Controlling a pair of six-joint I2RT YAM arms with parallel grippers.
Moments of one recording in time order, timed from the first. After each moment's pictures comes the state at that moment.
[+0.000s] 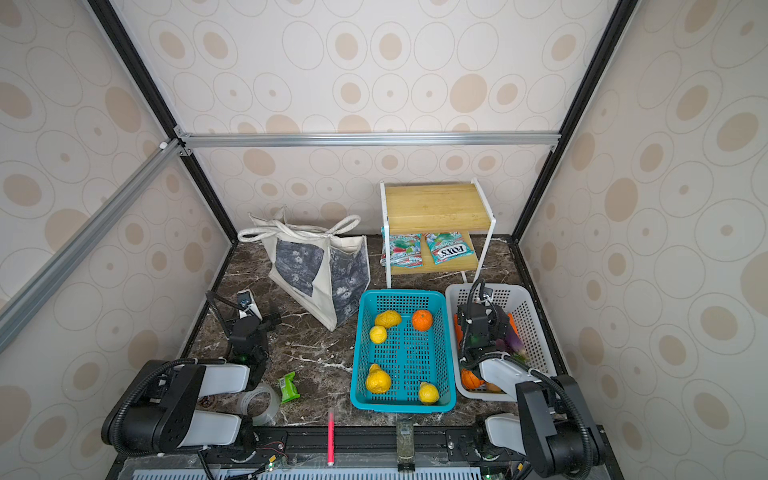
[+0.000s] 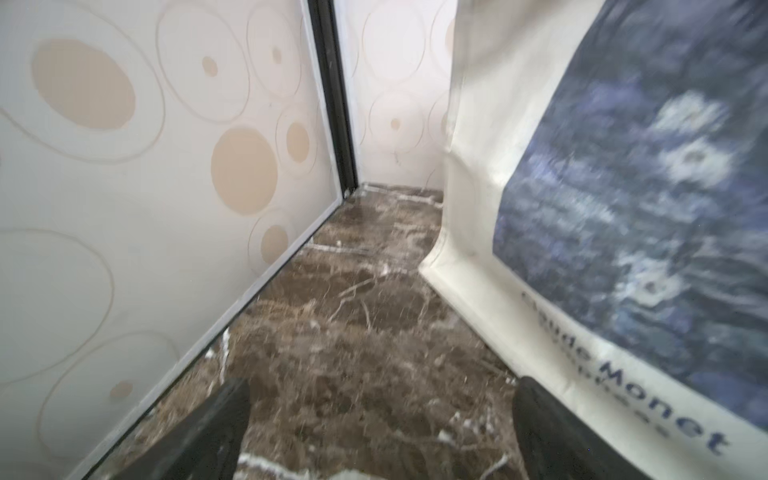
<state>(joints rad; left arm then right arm) -0.11 1.40 0.20 1.08 -0.49 -0.01 0.15 1.26 0.33 0.49 0.59 0.10</state>
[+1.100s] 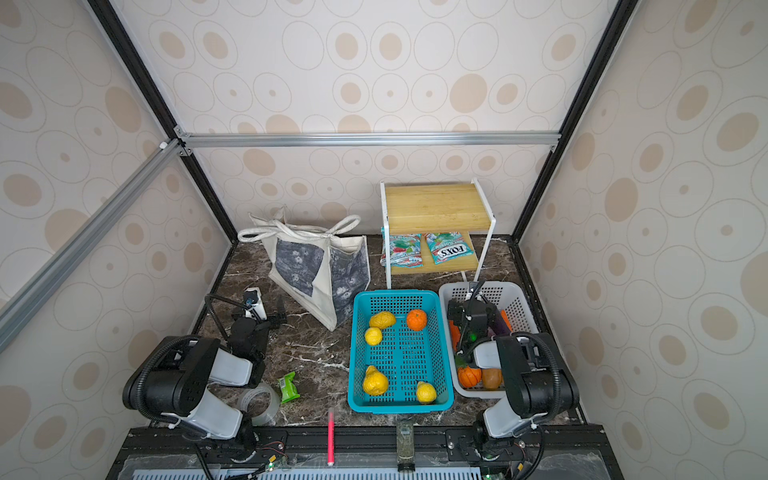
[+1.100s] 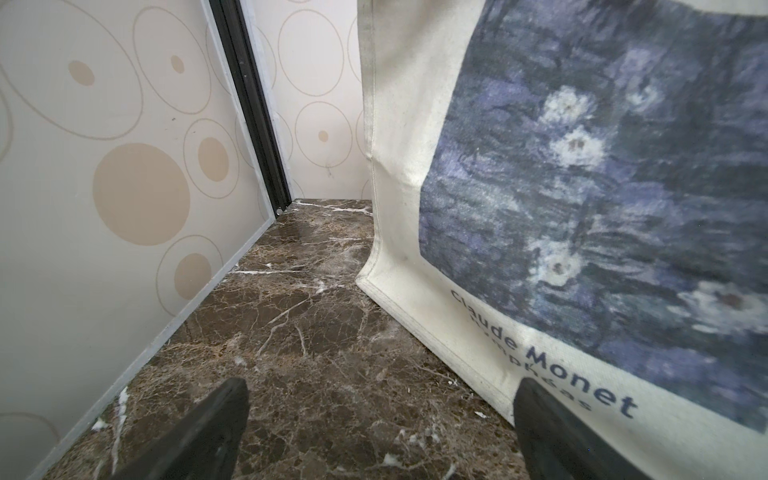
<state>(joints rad) -0.05 1.58 0.21 1.26 -0.24 0.03 0.10 1.55 0.39 0.75 0.33 0.02</state>
